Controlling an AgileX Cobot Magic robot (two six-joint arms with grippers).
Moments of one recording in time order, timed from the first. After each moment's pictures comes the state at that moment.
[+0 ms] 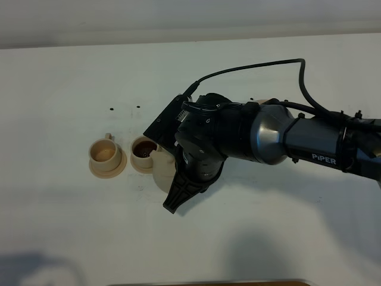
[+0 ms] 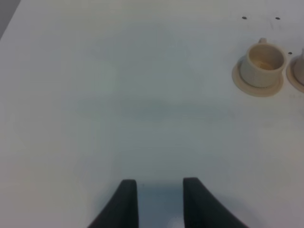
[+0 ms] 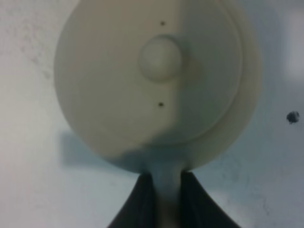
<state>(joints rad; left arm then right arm) 0.06 -0.01 -0.46 0.07 1.06 -0.09 0.84 2.04 -1.41 -0.21 0.82 0.07</state>
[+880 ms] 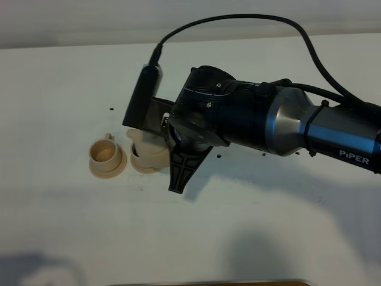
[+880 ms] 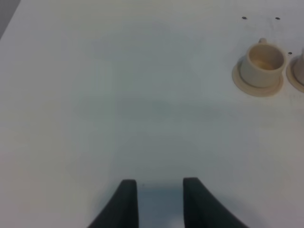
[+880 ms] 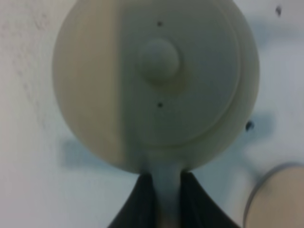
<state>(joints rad) 0.06 -0.01 -0.46 0.07 1.06 -0.09 0.87 1.95 -1.49 -0.37 0.86 -0.19</state>
